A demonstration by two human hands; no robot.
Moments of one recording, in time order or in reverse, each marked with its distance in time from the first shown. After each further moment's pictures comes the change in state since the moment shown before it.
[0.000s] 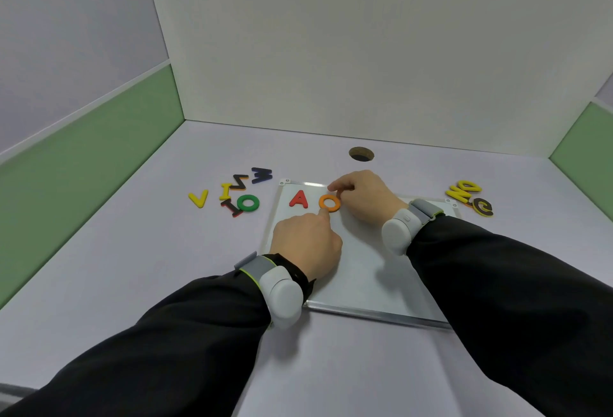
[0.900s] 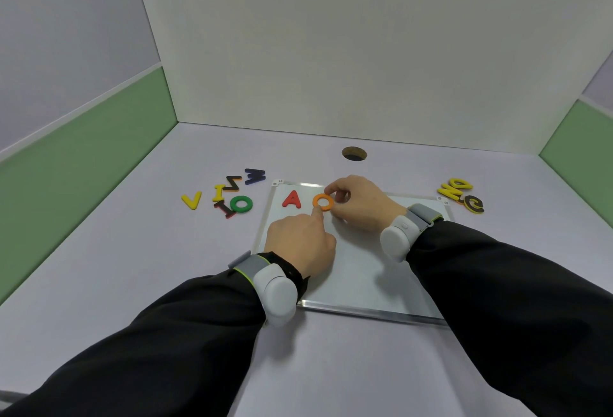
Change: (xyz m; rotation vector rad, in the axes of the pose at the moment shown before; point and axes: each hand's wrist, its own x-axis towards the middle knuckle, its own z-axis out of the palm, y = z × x) left_hand -0.001 0.001 -0.002 0.014 -0.045 -0.025; right_hand -0.012 0.009 0.001 -0.075 -0.002 -0.090
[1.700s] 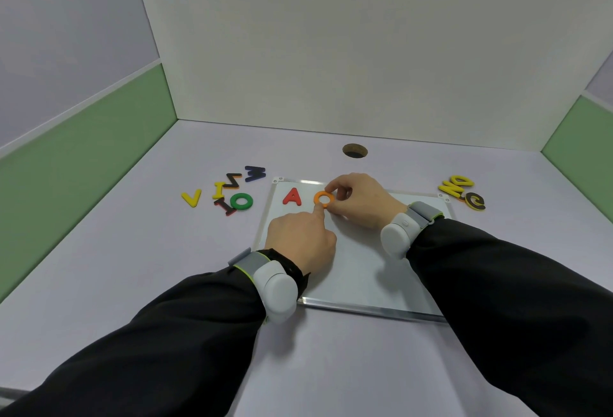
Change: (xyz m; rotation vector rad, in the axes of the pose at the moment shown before) left_hand -0.001 0.001 -0.003 0.015 -0.050 -0.006; right_hand 0.001 0.003 0.002 0.041 0.008 0.008
